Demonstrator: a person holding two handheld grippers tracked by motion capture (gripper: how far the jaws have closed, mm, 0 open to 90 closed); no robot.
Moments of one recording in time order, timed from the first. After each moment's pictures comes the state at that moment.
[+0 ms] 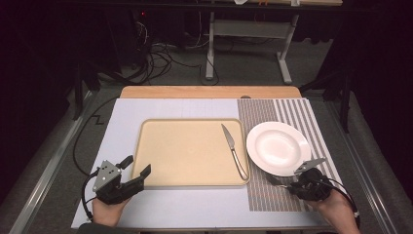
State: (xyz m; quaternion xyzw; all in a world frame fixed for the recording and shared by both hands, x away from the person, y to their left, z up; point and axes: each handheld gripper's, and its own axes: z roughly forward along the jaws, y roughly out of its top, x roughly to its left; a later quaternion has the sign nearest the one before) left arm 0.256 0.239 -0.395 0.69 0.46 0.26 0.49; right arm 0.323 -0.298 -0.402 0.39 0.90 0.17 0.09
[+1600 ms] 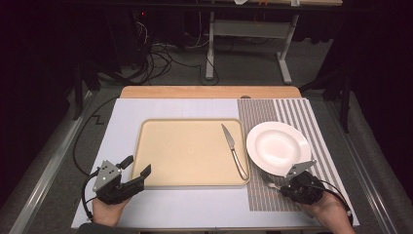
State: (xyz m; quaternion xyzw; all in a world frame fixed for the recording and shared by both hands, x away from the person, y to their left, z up) left arm 0.256 0.239 -0.395 0.69 0.46 0.26 0.49; right arm 0.316 -0.274 -0.398 0.32 0.93 0.18 0.08
